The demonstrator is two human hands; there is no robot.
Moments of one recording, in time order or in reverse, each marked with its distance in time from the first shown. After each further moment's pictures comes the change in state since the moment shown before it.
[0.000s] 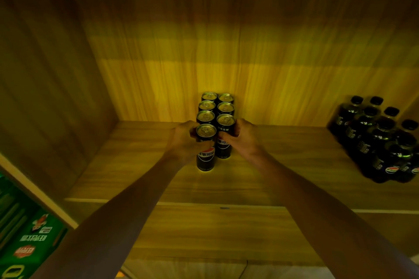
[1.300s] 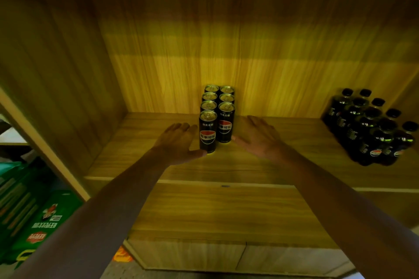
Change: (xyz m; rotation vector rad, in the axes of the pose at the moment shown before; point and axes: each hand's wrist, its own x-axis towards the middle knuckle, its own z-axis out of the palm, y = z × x) left_hand -0.058 0.004 -0.045 0.998 -0.319 0.240; right_hand -0.059 -0.011 -0.055 -0.797 -0.271 -0.109
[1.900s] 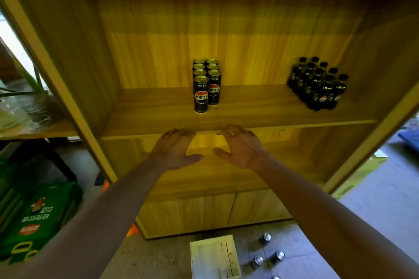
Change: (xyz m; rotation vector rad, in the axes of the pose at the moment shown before) left_hand -0.170 0.018 0.040 -0.066 -0.054 0.144; right_hand -0.197 -0.106 0.046 -0.145 -0.015 -0.001
